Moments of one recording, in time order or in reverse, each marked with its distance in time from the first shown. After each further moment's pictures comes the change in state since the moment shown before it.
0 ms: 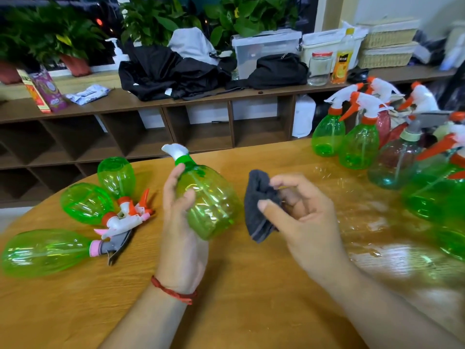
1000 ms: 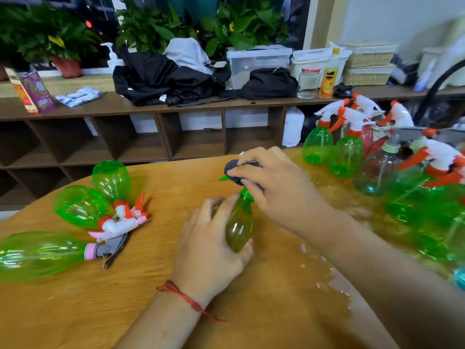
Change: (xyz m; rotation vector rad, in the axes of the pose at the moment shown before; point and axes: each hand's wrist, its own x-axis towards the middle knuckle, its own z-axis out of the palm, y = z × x) left_hand -0.020 -0.006 0.011 1.166 -0.256 0.371; right_hand 0.063 -0.024 0.005 -1.146 -0.384 -0.543
